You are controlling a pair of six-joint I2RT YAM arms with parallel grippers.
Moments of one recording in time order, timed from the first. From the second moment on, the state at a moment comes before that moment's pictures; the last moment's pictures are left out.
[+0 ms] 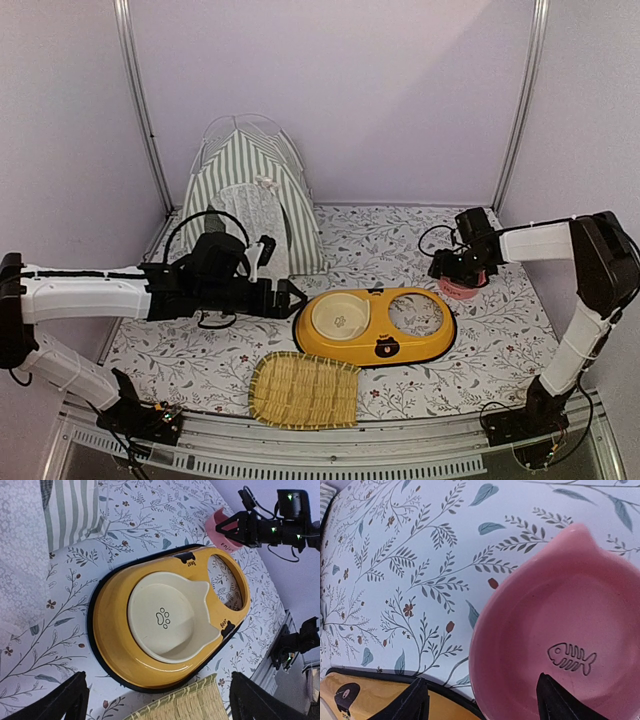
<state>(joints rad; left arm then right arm) -0.88 1.33 0.78 -0.08 0.04 -0.62 0.29 1.76 1.00 -0.24 -0.03 0.48</state>
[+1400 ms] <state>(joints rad) -0.88 1.28 0.77 -0.05 0.04 -0.61 0.12 1.65 0.86 -0.17 0.08 0.57</state>
